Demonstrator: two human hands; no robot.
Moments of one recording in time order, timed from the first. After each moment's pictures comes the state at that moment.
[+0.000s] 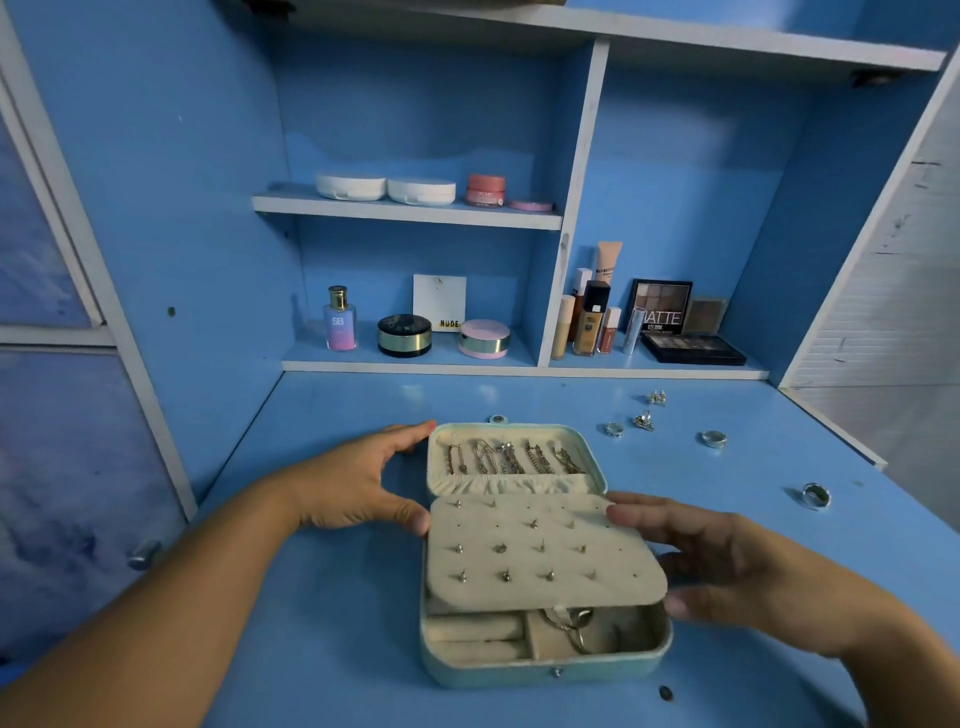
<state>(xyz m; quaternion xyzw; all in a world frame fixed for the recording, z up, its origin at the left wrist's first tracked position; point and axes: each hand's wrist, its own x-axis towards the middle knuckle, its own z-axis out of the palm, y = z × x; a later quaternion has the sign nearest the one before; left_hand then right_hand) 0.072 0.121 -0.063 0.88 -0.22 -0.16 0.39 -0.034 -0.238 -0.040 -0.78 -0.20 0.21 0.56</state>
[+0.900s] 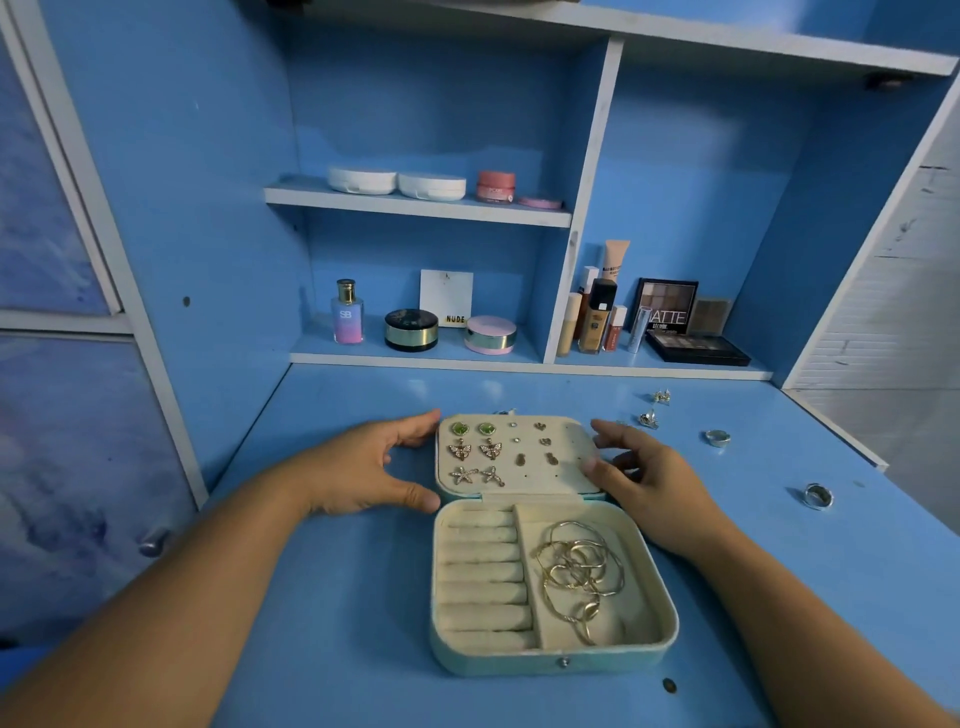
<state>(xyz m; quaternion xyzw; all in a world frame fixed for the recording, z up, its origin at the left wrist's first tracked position) 0.073 0.121 -0.065 0.87 -0.22 -0.12 0.42 0.034 -0.193 -0.067 -0.89 -0.04 -0.08 0.46</state>
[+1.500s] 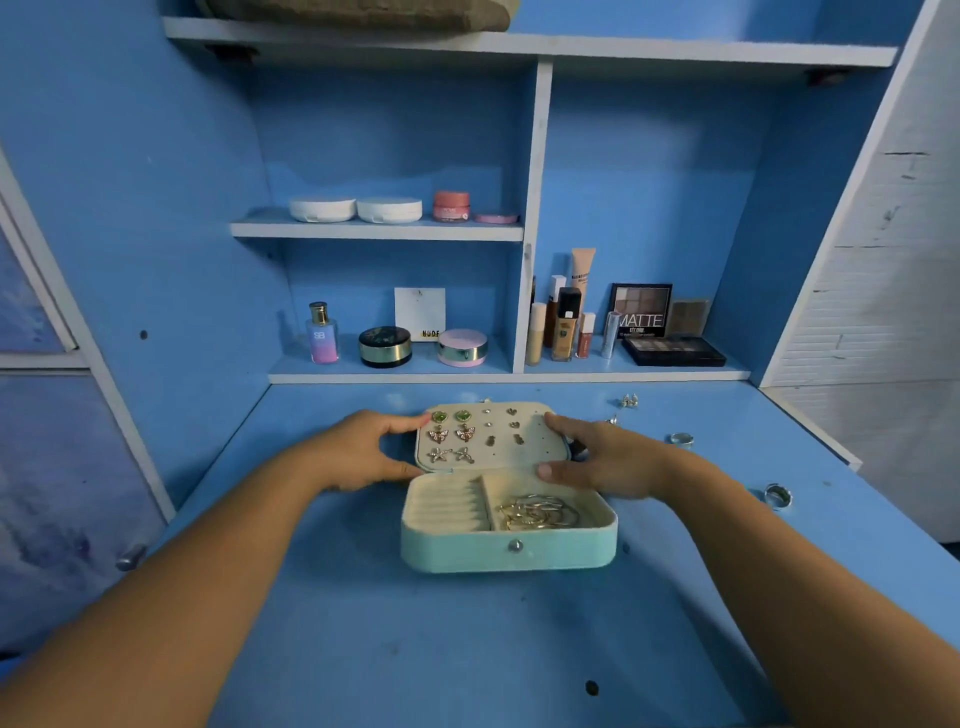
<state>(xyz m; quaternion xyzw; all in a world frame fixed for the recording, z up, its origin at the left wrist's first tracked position) 0.097 0.081 -0.045 0.95 -0.12 -0.09 0.28 0.071 -0.223 -0.026 -0.94 -0.13 0.17 0.28</state>
